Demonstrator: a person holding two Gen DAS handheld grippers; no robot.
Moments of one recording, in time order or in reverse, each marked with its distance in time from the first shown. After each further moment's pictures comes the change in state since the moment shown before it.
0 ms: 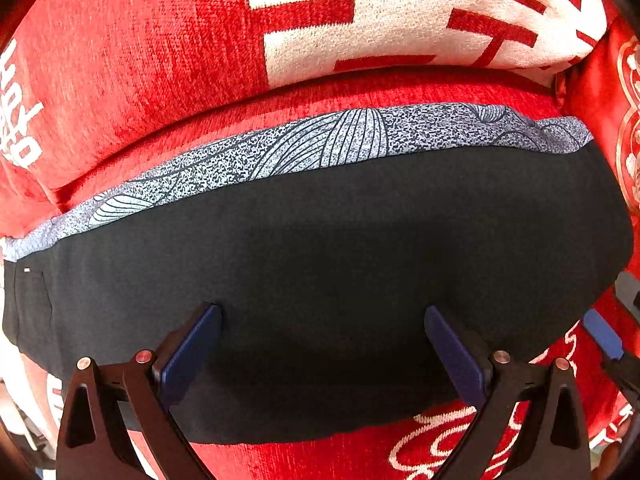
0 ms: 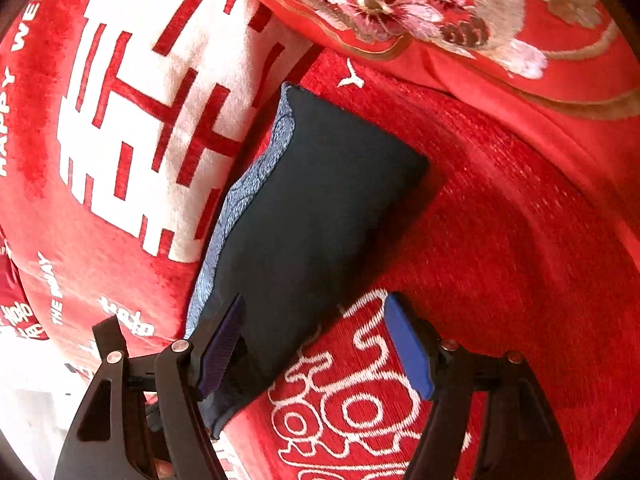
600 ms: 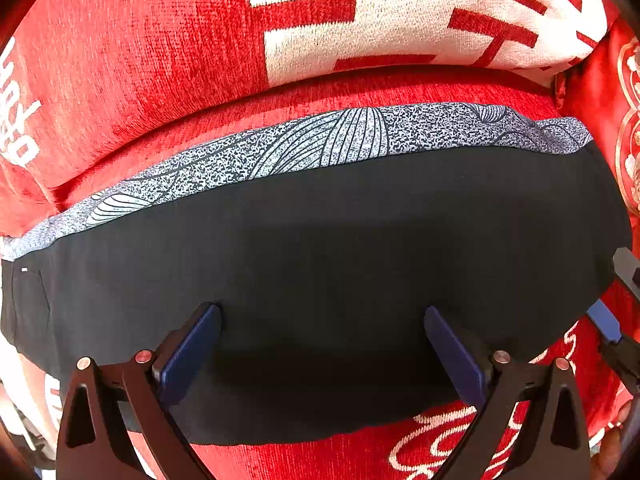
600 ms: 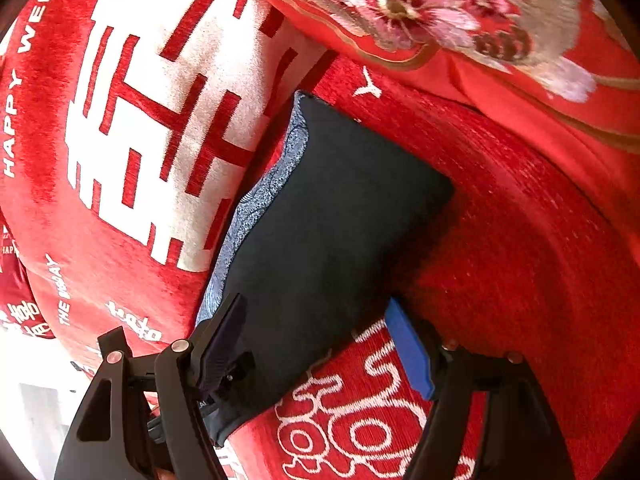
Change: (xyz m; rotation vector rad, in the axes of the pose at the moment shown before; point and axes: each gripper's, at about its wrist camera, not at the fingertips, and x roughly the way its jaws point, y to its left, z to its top) left arm -0.005 0.014 -0.010 -0.003 0.001 -0.012; right arm 0.007 0.006 0.005 -0.035 -0.025 0.037
